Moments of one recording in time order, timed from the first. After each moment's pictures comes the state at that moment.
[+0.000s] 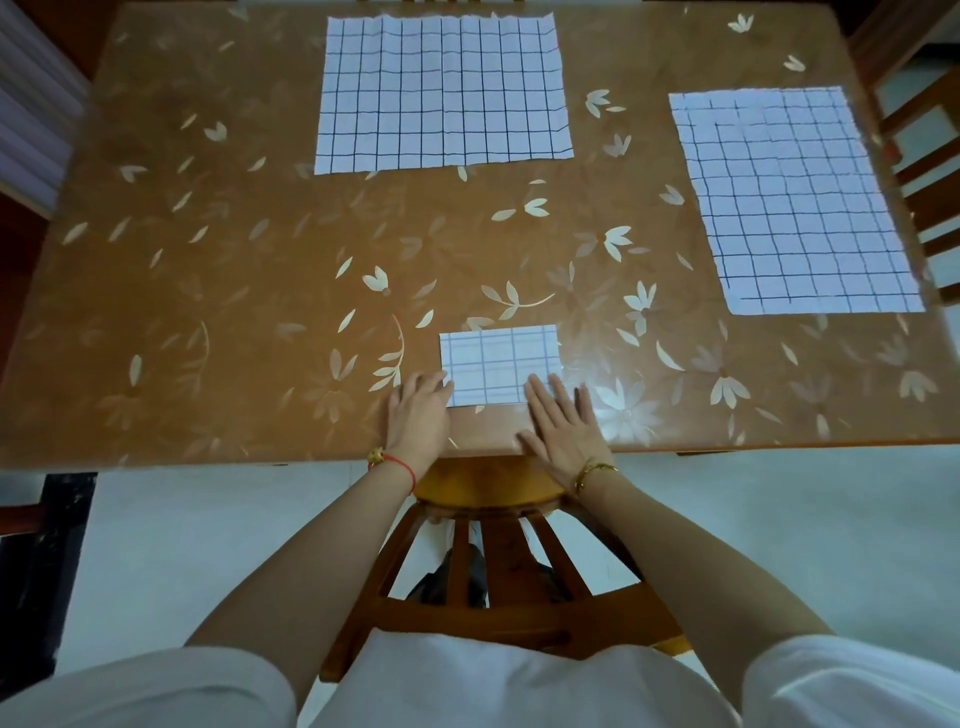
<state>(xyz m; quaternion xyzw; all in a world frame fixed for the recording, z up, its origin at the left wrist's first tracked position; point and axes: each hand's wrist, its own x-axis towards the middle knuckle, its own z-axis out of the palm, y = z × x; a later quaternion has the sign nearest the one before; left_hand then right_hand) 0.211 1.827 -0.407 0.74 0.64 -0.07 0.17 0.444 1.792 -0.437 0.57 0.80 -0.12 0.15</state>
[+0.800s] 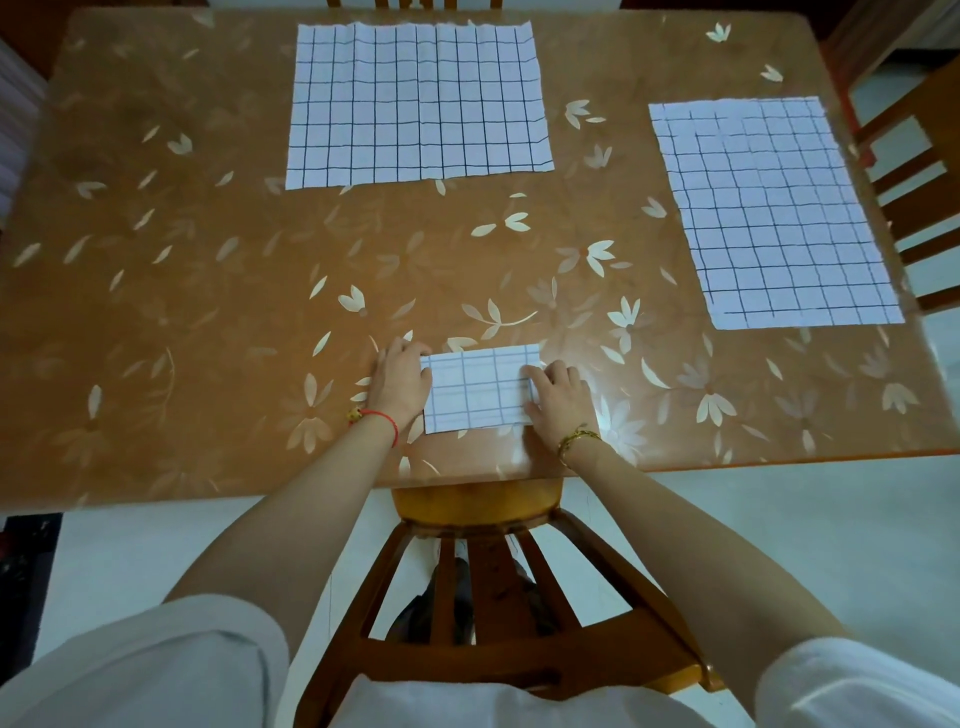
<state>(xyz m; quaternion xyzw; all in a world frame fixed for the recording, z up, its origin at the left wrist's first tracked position) 0.212 1.916 -0.419 0.66 0.69 0.07 0.28 0.446 1.865 -0.428 0.68 0.71 -0.17 0.01</state>
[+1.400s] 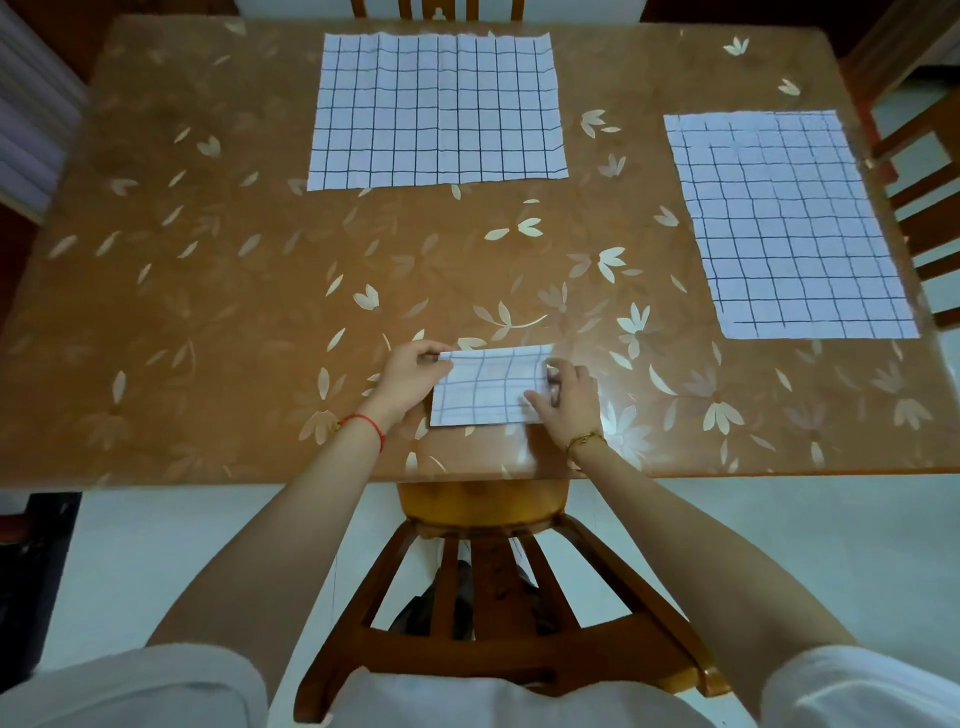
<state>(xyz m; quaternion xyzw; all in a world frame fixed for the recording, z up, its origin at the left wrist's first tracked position) 0.220 1.904 -0.361 0.48 0.69 0.22 0.50 0.449 1.863 -0.426 0.73 0.59 -0.30 -0.17</state>
